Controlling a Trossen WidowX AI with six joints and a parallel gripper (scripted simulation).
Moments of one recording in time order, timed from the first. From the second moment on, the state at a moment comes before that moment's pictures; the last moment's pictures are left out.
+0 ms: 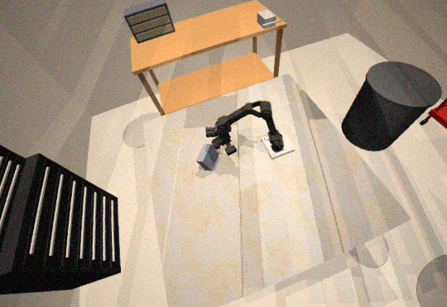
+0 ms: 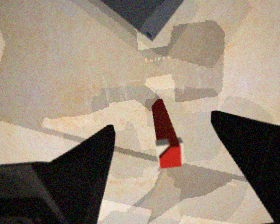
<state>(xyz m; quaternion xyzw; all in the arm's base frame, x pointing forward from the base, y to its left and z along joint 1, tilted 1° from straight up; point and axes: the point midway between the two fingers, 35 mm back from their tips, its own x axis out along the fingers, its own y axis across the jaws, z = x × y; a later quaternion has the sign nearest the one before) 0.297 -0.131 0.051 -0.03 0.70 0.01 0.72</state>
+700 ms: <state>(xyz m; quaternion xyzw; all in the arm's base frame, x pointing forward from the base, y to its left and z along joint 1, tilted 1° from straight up) 0.297 -0.131 0.052 -0.03 0.70 0.01 0.72</state>
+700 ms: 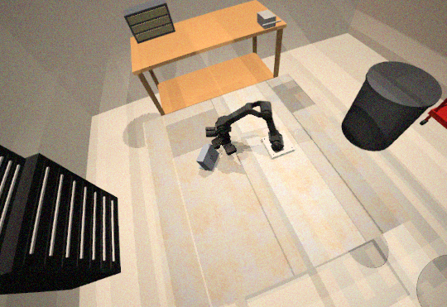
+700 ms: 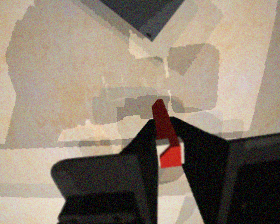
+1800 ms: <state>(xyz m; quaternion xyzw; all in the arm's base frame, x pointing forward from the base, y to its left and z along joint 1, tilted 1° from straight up) 0.303 -0.125 0.128 -0.07 0.70 0.02 0.72</state>
